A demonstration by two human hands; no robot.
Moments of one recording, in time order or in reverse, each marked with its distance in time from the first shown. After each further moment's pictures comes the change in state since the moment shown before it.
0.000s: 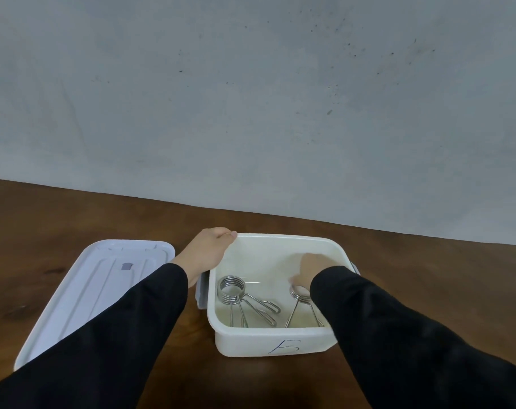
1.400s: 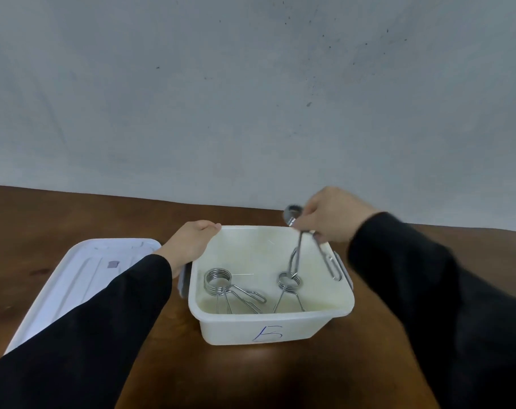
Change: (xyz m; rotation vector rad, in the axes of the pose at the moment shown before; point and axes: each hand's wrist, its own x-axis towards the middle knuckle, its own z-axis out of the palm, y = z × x) left_hand 0.000 0.000 -0.001 -0.032 -0.001 -0.037; right_hand -0.079 0.017 -0.115 0.120 0.218 -0.229
